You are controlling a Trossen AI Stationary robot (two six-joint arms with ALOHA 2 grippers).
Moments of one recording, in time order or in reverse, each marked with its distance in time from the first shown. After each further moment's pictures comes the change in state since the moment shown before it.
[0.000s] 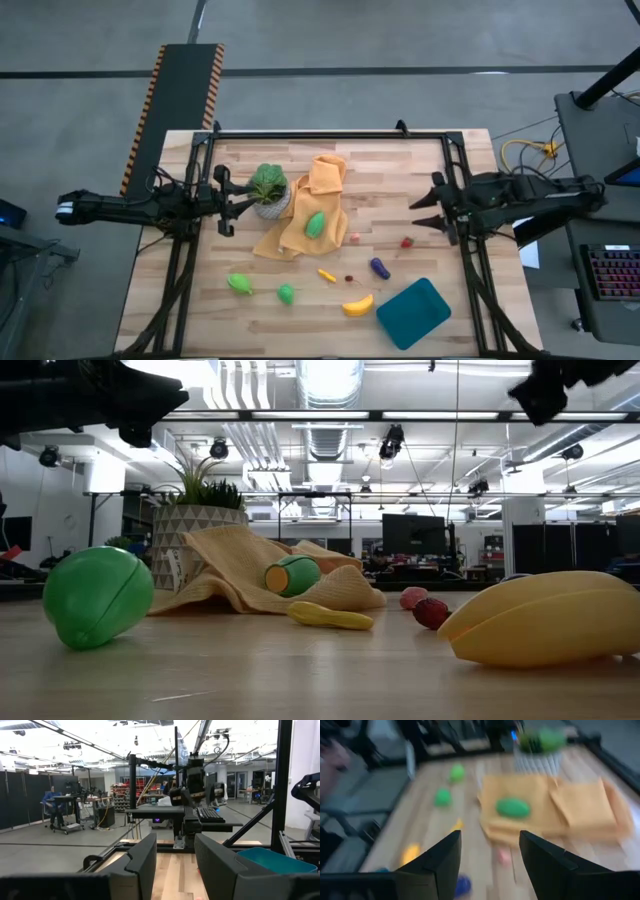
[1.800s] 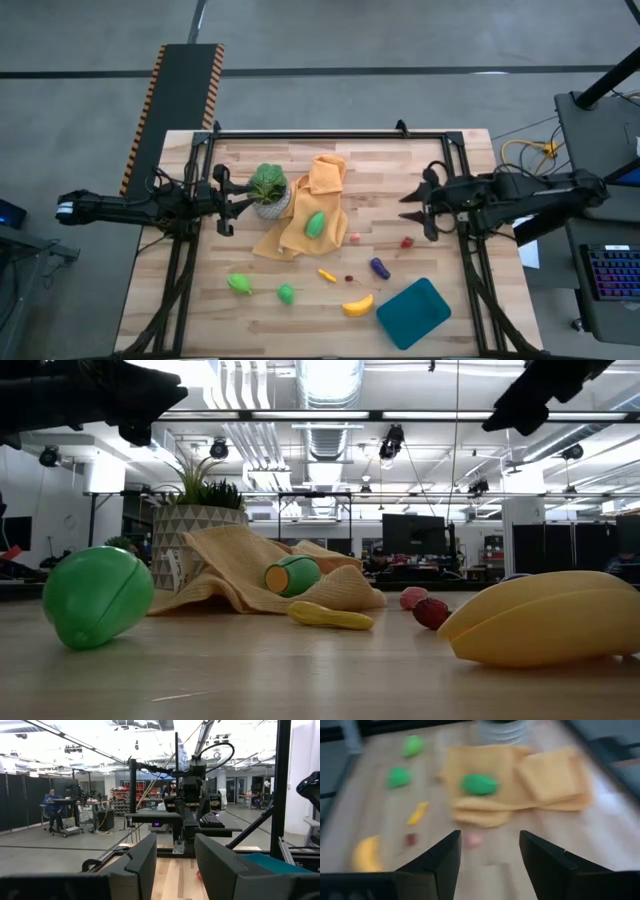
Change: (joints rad) left arm 0.000 0.000 0.000 0.026 0.000 -0.009; right arm -0.003 0.242 0.094 -0.094 0.125 0.055
